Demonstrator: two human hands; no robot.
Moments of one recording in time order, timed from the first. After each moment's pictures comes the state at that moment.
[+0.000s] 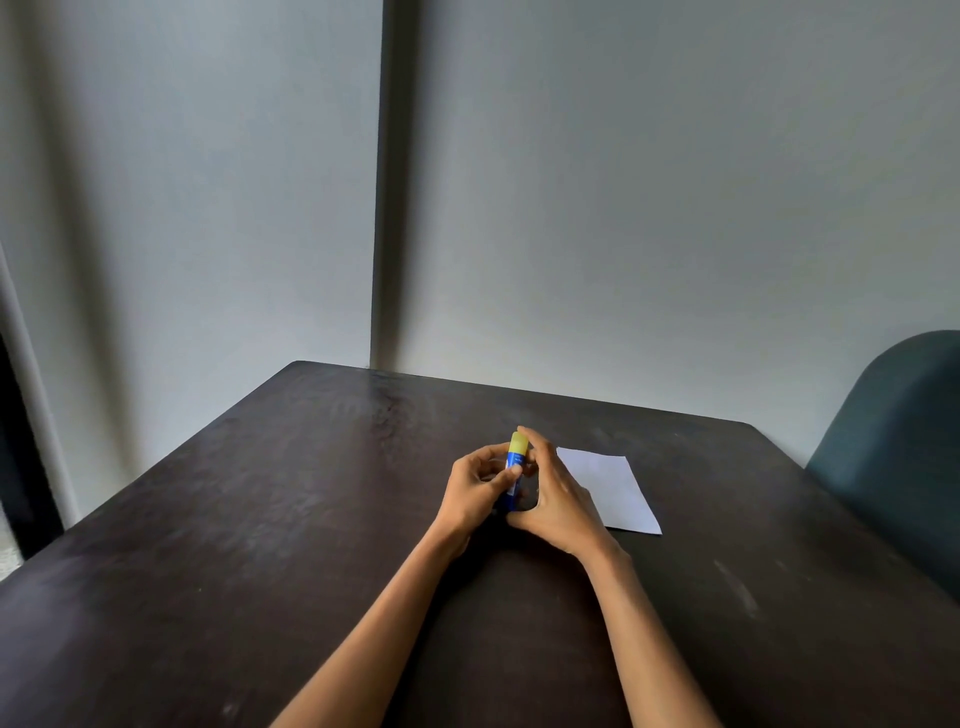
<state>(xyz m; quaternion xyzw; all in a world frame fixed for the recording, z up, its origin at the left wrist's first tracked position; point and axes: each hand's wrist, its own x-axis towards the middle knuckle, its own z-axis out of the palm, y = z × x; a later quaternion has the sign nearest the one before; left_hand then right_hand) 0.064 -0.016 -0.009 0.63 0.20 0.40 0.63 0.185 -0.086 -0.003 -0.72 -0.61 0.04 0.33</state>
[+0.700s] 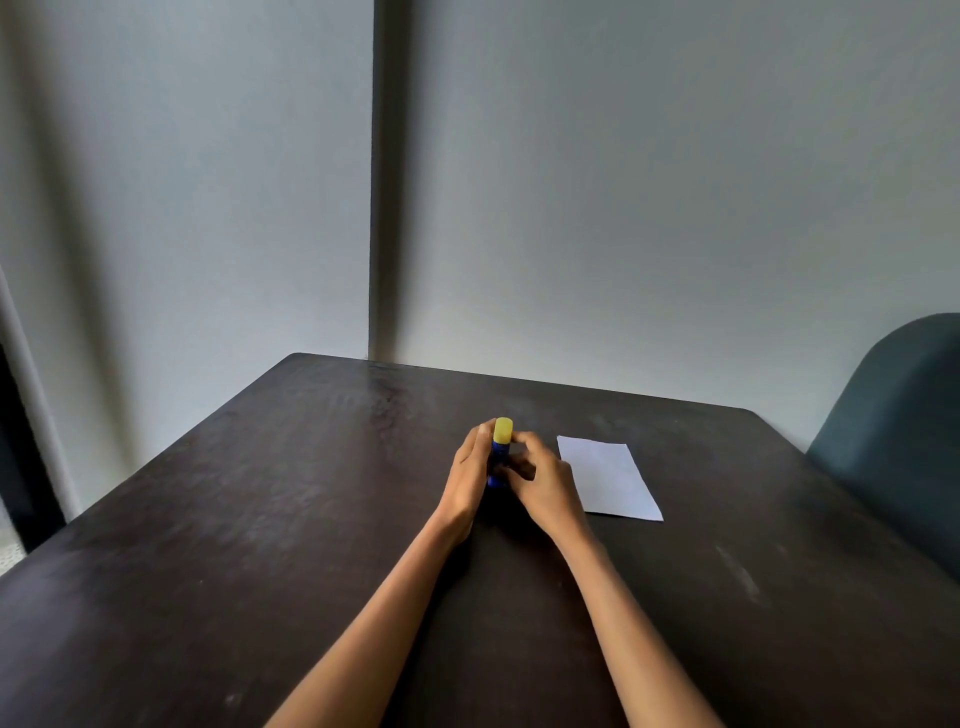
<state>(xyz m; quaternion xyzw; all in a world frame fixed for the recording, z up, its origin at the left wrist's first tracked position) 0.068 -0.012 -0.009 0.59 0.20 0.43 0.66 0.169 -0.070 -0.011 -0.70 -0.53 0.08 0.47</state>
